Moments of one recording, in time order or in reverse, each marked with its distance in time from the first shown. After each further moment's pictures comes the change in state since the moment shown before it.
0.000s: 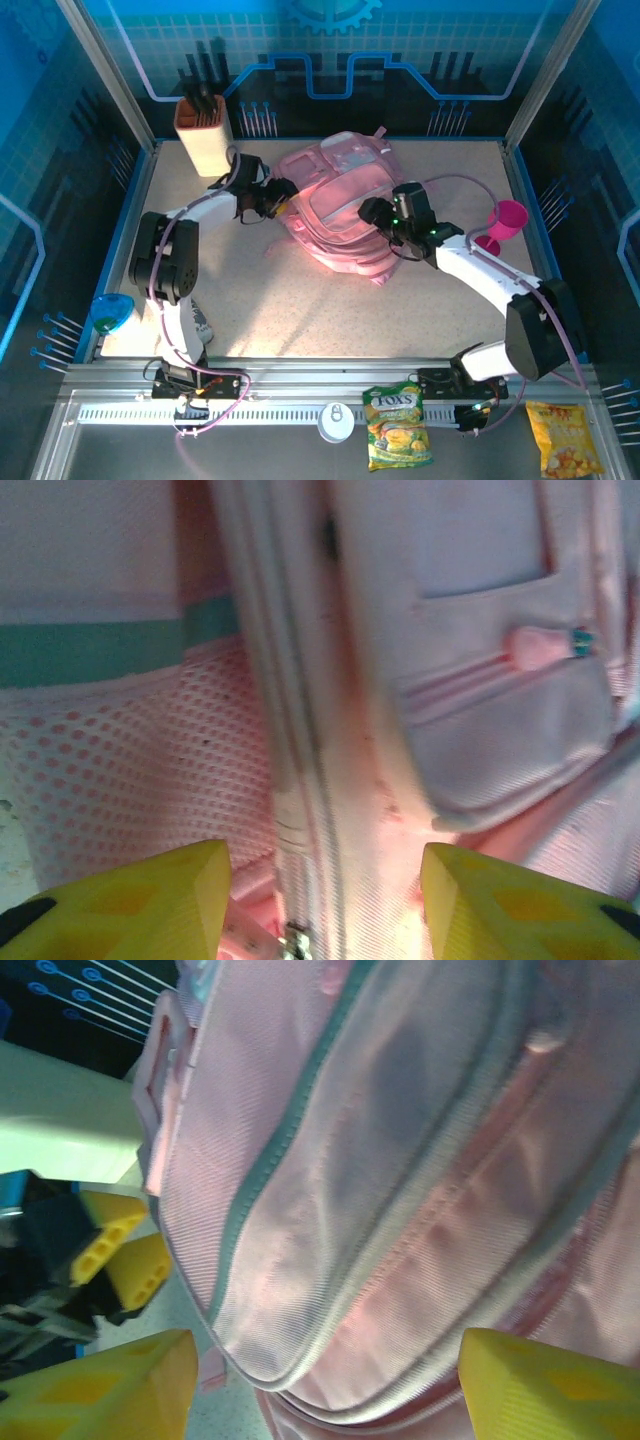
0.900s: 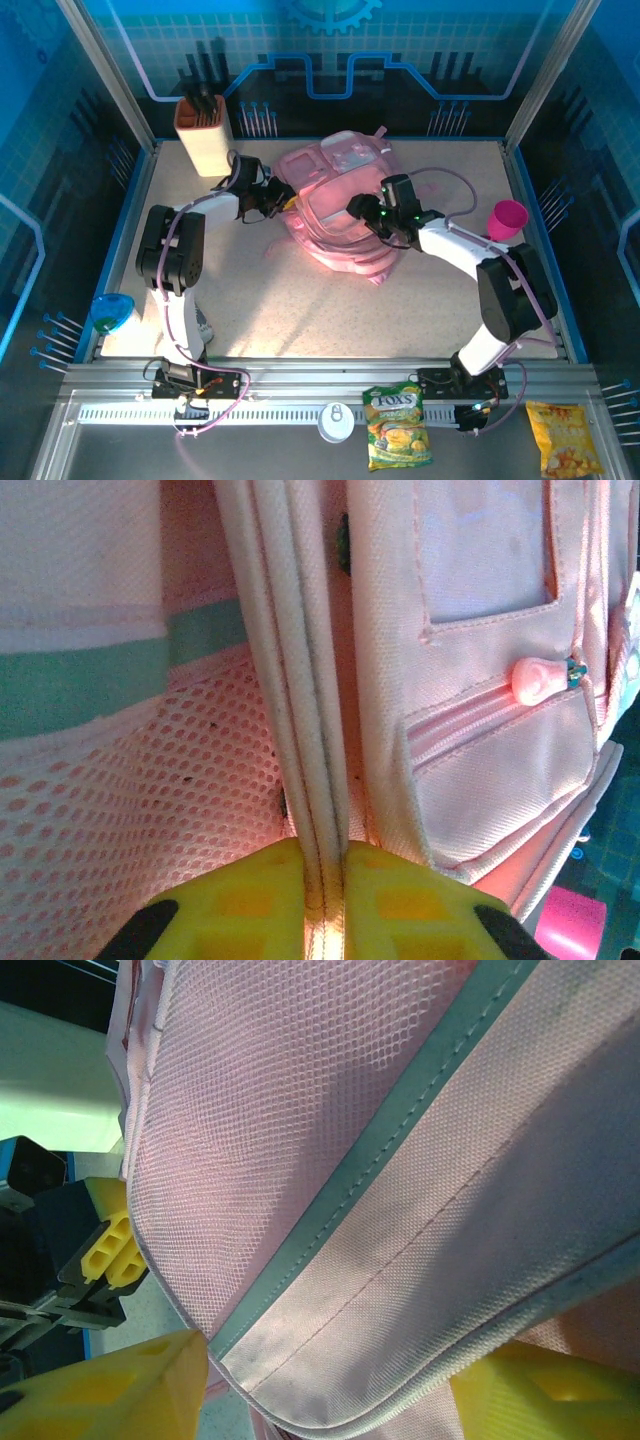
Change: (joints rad) left arm 0.018 0.070 0.004 0.140 0.097 -0.092; right arm -0.025 0.226 0.105 0.069 -0.131 -0.011
